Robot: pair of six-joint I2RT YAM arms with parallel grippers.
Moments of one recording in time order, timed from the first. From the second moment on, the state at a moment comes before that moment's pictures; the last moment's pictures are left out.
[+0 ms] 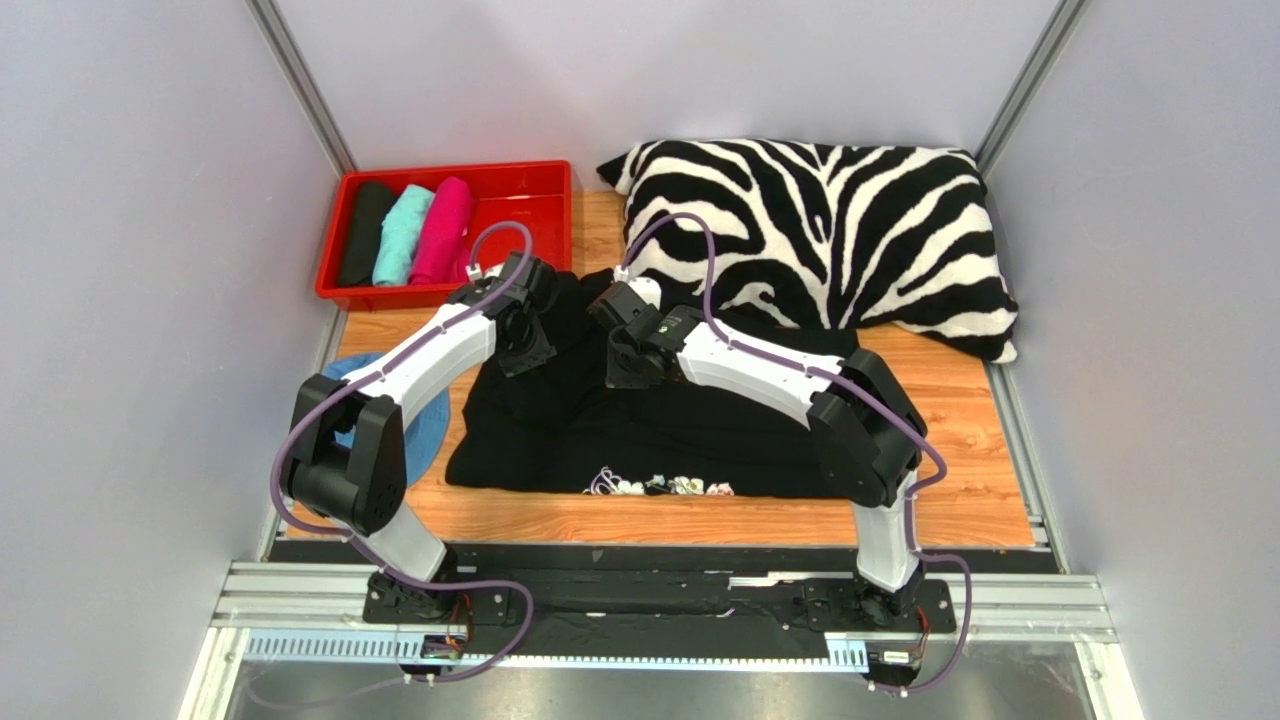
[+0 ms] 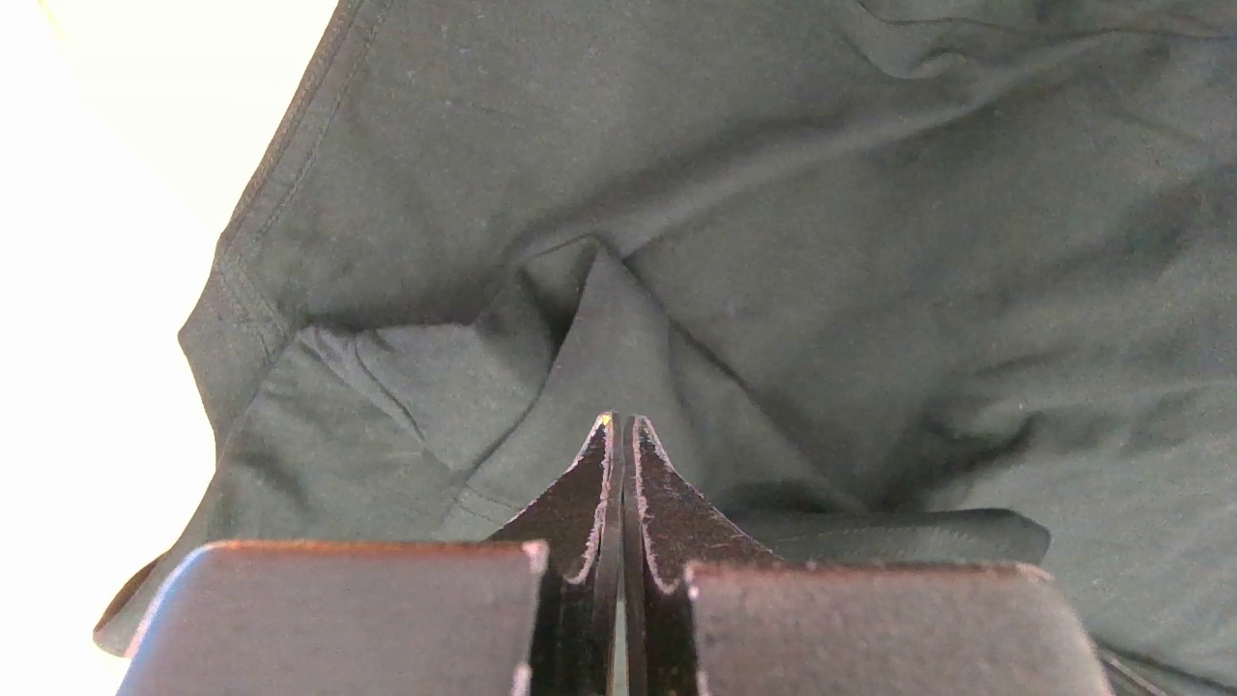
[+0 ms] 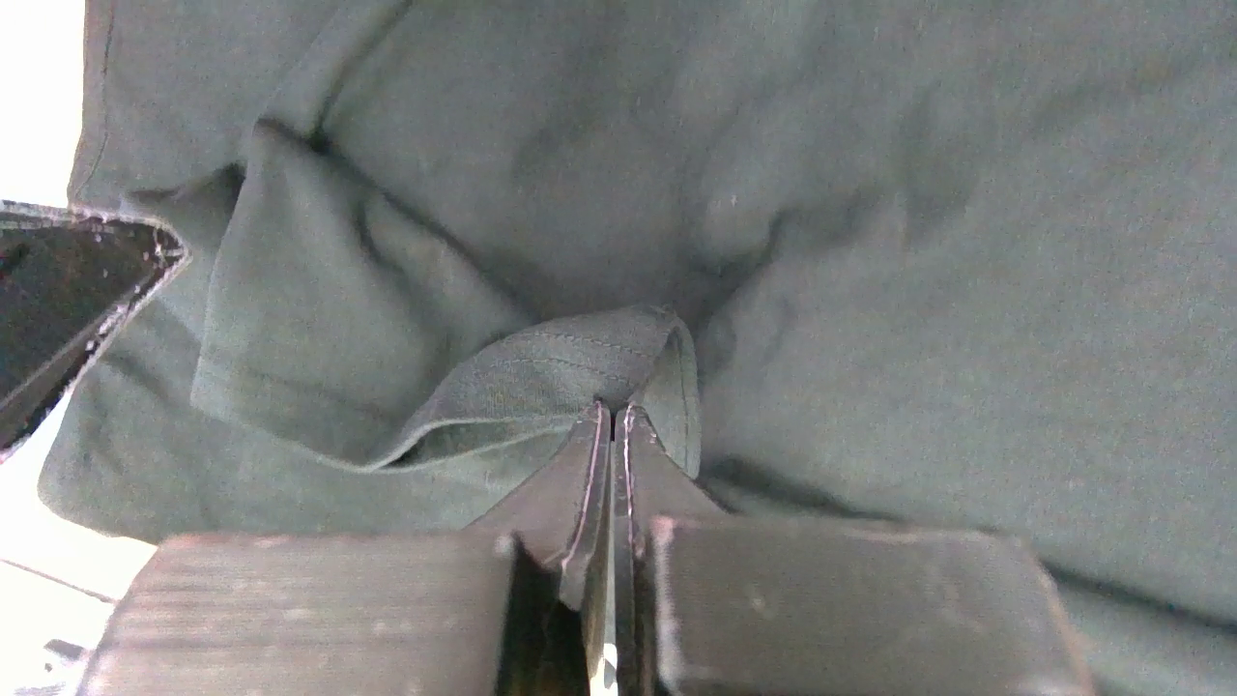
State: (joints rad) left arm -0.39 1.61 1.18 -0.71 -0.25 -0.74; right arm 0.87 1.95 1.54 -0.56 0.18 0.76
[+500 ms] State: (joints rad) left arm -0.37 1.60 1.13 -0.70 -0.20 -0.73; right arm 0.81 2.00 1.55 -0.56 0.18 0.72
